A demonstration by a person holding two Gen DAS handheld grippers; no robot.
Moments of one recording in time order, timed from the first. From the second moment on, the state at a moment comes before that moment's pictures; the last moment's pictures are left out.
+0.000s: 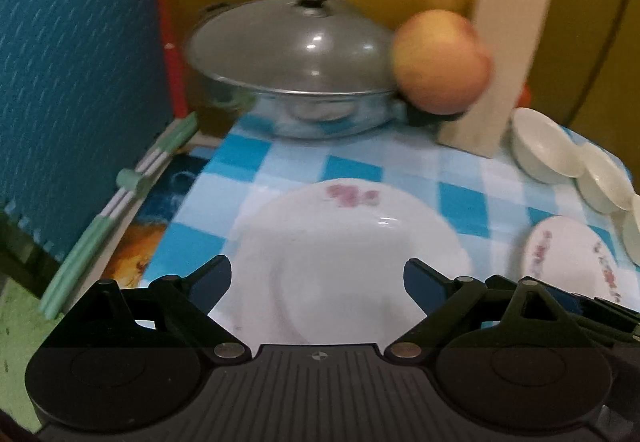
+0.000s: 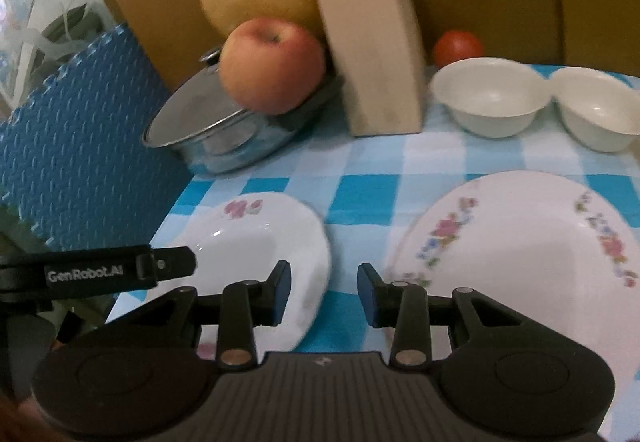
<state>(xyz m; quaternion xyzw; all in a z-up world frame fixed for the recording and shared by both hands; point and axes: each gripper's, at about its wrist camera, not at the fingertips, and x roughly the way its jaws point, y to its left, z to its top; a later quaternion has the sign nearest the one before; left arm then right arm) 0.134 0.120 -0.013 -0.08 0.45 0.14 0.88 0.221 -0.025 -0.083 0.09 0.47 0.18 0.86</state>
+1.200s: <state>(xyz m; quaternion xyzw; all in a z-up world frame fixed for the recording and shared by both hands) 0.140 0.144 -0.049 -0.12 0.51 0.13 0.84 0.238 -0.025 -0.106 0.16 0.50 0.18 0.83</state>
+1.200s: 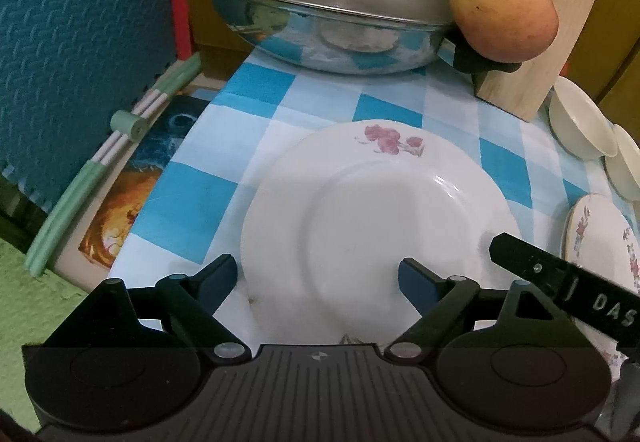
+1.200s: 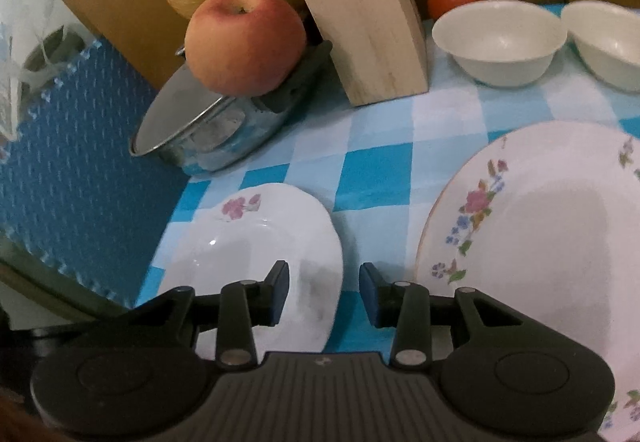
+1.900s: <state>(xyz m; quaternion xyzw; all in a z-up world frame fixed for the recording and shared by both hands) 0.145 0.144 -0.050 -0.11 0.49 0.13 0.86 0.236 -0.016 -0.103 0.13 0.50 0.19 0.83</state>
